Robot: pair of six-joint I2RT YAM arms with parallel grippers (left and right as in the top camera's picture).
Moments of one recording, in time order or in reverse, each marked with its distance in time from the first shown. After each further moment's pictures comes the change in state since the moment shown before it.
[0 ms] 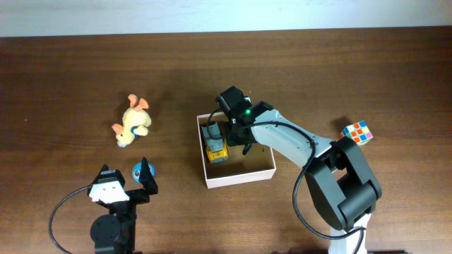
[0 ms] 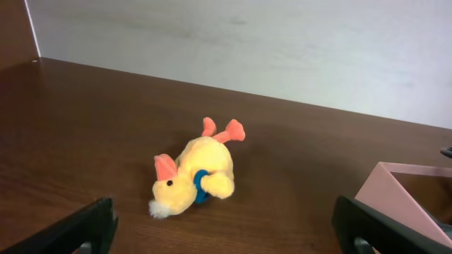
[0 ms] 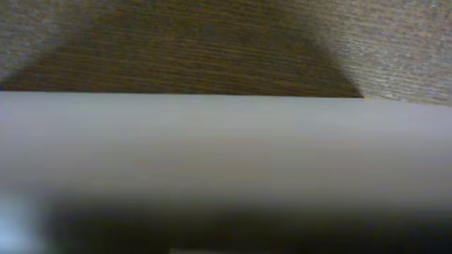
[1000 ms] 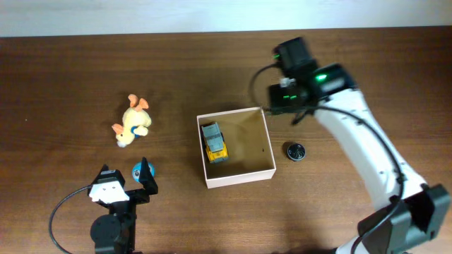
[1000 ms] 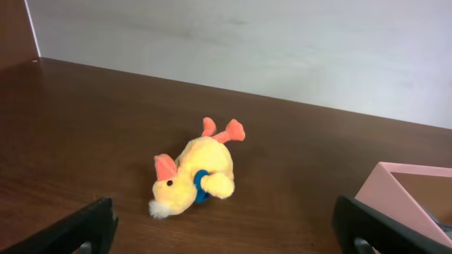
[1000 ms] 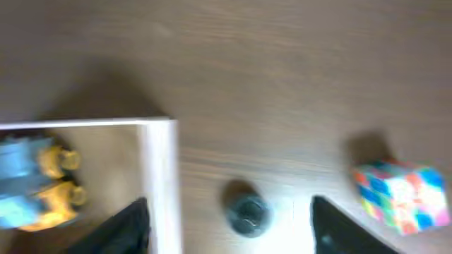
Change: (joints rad) left arm 0.000 0.000 0.000 0.000 0.000 0.000; right arm -0.268 -0.298 0.255 -0.427 0.042 -0.220
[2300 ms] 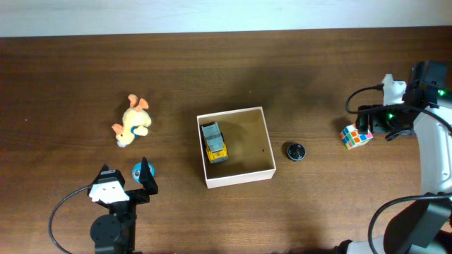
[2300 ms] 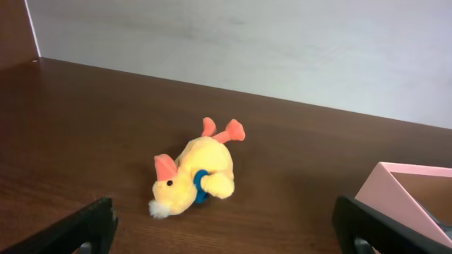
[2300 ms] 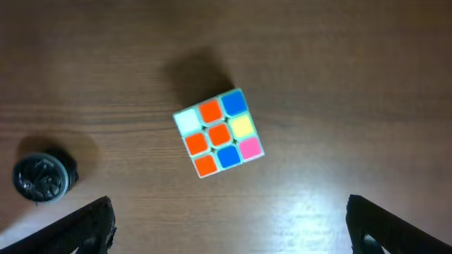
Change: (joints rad) left arm 0.000 0.000 0.000 0.000 0.000 0.000; right arm -0.686 -0.093 -0.275 0.092 -0.230 -0.541
